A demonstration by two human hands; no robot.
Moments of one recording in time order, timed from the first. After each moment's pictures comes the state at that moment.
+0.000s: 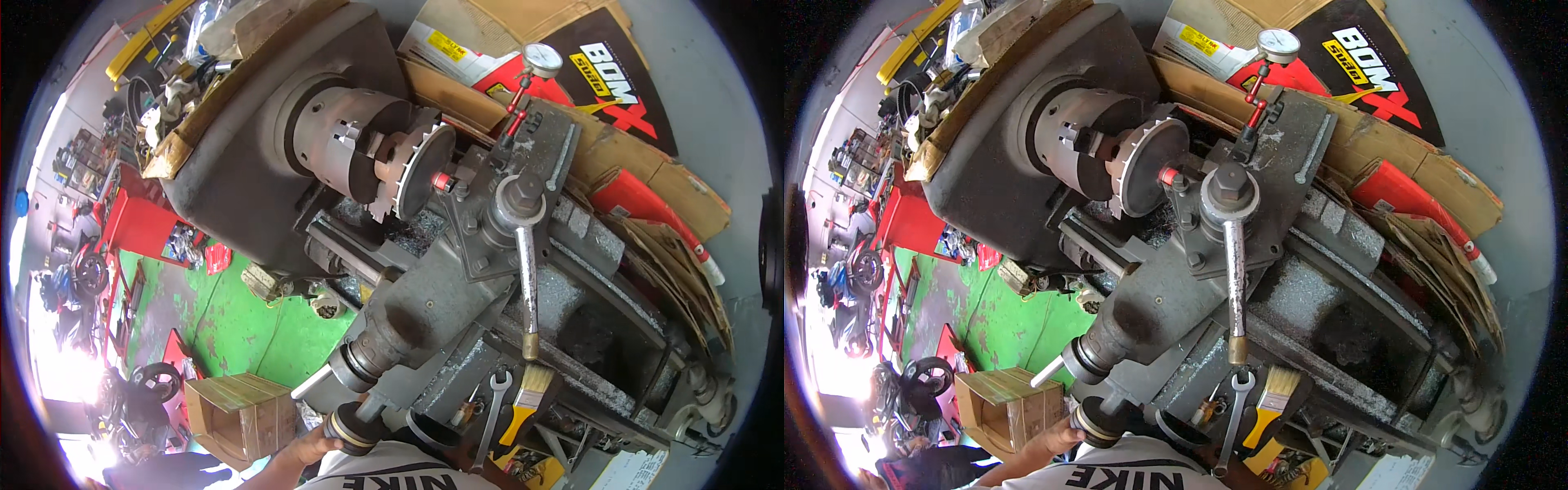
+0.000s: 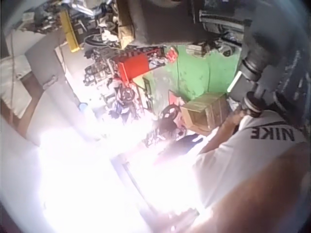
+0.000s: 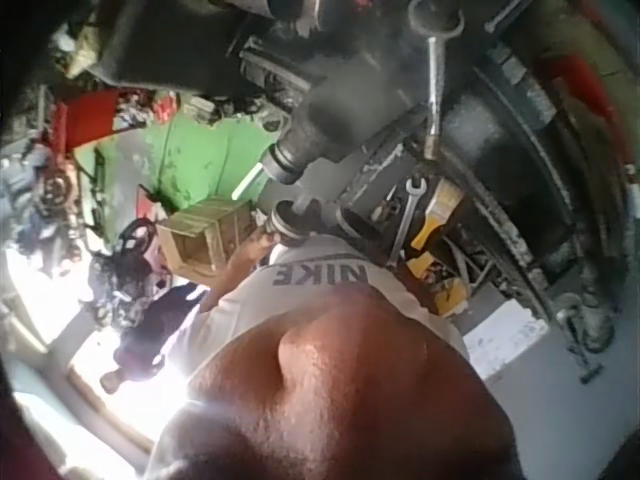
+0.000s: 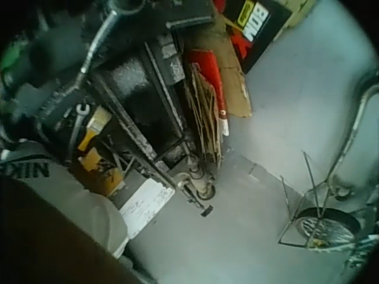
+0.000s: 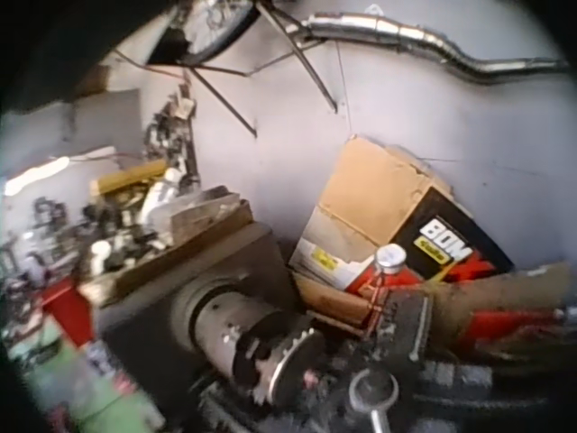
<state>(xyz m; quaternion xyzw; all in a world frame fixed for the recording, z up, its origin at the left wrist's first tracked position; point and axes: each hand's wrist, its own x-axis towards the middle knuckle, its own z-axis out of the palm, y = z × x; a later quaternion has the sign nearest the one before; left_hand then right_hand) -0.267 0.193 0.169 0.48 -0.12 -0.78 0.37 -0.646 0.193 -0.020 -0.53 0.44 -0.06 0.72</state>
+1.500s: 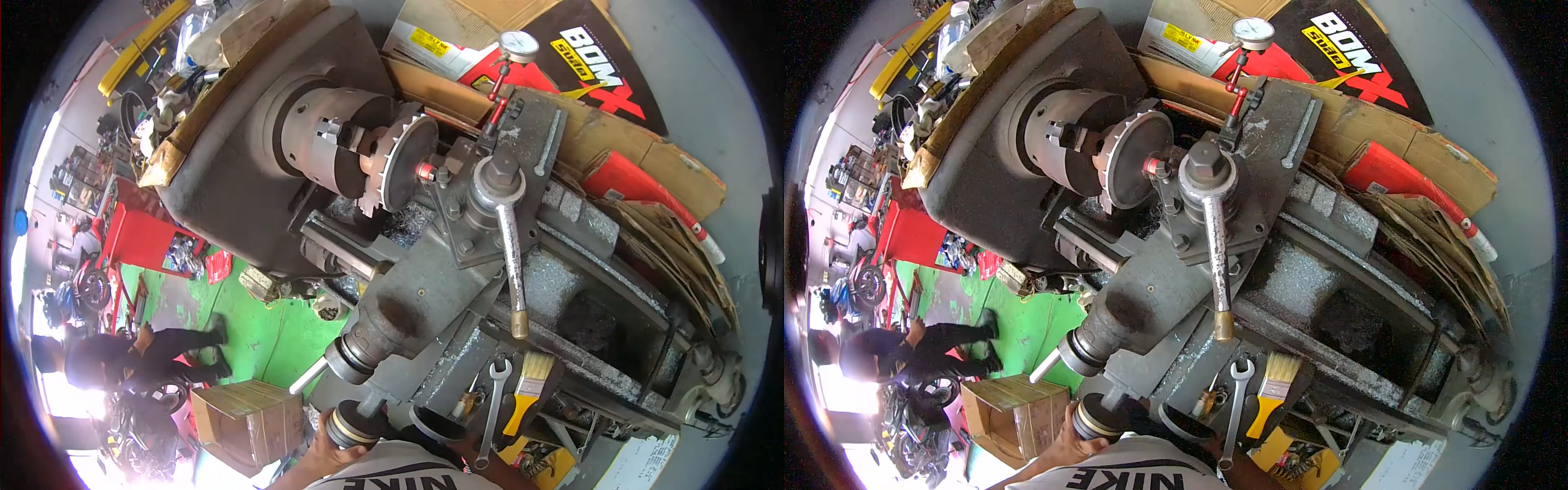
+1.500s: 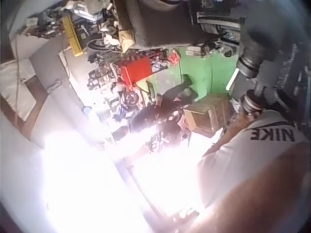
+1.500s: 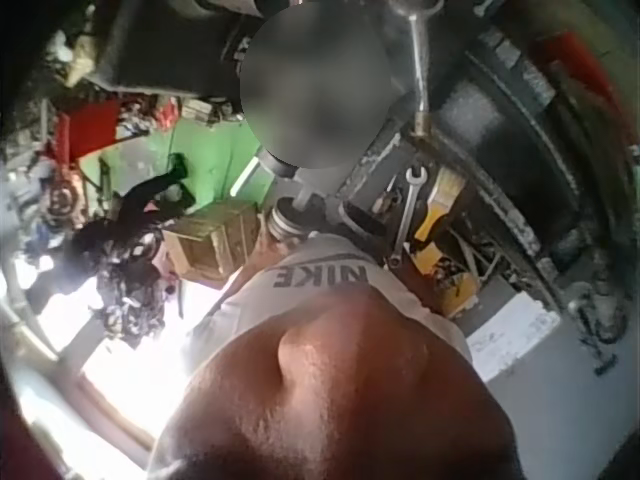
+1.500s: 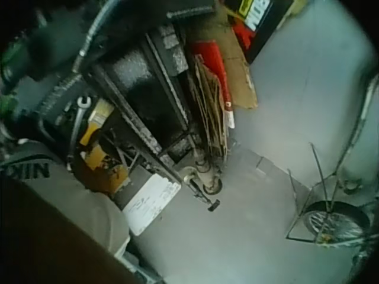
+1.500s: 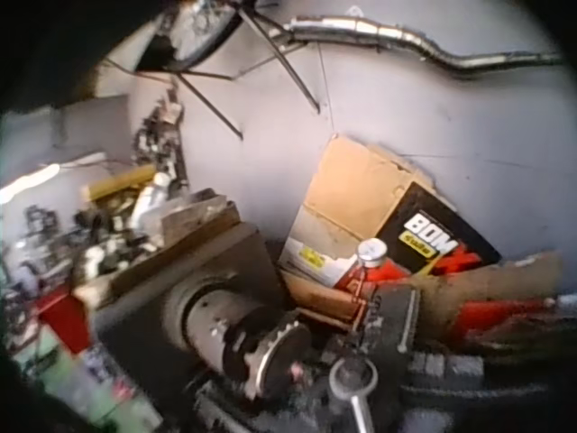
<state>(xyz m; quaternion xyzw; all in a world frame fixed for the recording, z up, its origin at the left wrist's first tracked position) -0.291 0.202 0.198 0.72 -0.42 -0.50 0.23 -0.645 0.211 -0.069 -0.57 0.38 -0.28 0.67</state>
